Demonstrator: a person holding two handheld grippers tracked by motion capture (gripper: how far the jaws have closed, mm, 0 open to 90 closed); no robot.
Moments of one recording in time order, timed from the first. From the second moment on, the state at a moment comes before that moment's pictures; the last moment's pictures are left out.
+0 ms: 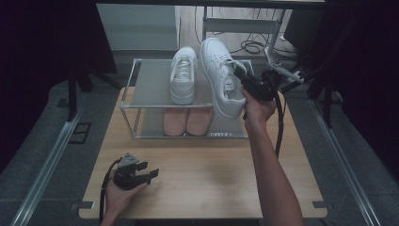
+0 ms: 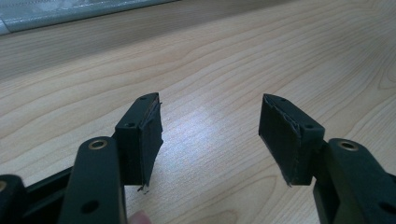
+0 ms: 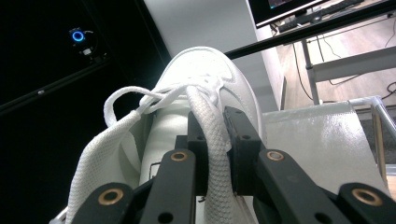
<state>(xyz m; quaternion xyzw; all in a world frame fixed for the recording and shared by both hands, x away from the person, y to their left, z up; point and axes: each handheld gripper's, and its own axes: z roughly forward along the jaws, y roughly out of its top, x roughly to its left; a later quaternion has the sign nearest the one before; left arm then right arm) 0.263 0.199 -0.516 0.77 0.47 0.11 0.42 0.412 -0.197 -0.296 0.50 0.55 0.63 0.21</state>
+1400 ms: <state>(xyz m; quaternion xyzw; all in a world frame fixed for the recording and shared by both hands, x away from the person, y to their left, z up) 0.264 0.209 -0.515 0.77 0.47 0.11 0.42 0.477 -0.161 -0.304 0.57 0.54 0.58 0.22</state>
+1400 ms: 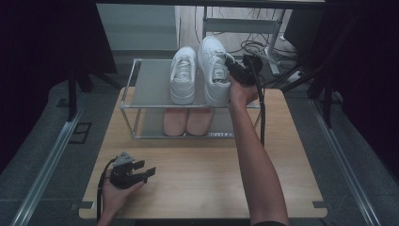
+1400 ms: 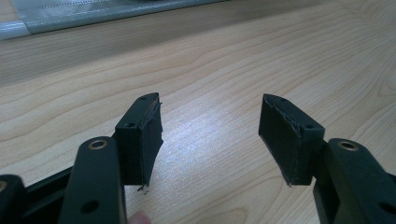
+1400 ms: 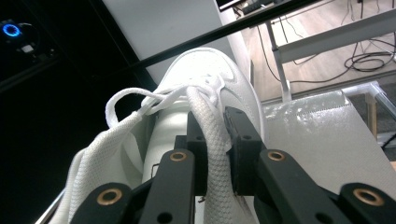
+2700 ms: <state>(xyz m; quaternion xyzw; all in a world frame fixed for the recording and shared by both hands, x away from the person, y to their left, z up) 0.265 0.211 -0.515 0.77 0.47 0.11 0.42 0.495 -0.161 -0.302 0.54 0.59 0.56 0.22</state>
